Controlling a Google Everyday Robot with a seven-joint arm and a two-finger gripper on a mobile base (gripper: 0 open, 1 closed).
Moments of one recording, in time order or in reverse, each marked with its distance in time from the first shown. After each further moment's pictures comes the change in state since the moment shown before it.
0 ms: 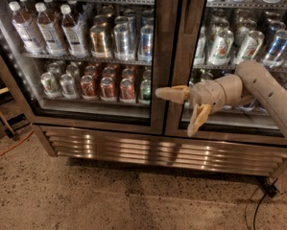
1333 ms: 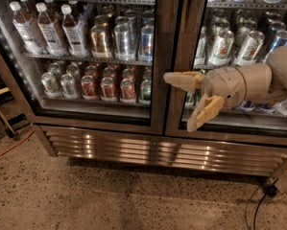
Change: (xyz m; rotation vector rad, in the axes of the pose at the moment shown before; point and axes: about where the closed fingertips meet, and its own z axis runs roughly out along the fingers) arm -0.072 0.042 0.012 0.208 0.029 -0.023
